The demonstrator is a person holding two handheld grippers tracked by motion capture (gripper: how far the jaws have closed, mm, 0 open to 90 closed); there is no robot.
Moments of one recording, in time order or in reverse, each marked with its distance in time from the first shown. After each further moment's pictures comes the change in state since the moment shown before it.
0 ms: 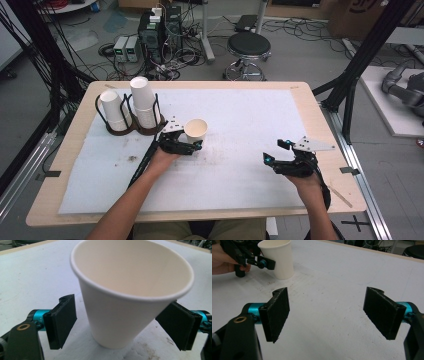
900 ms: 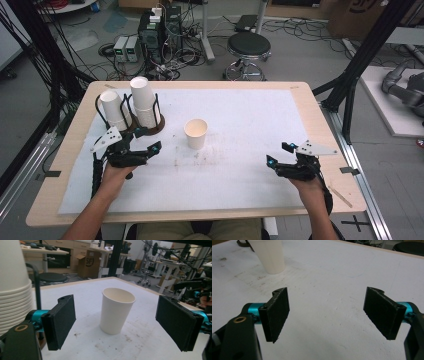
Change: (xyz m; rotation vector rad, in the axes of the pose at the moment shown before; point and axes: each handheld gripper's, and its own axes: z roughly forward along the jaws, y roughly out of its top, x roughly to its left) left arm 0.010 -0.024 -0.138 -0.359 0.008 -0.088; right arm 0.000 -0.011 -0.006 0.014 -0.066 0.013
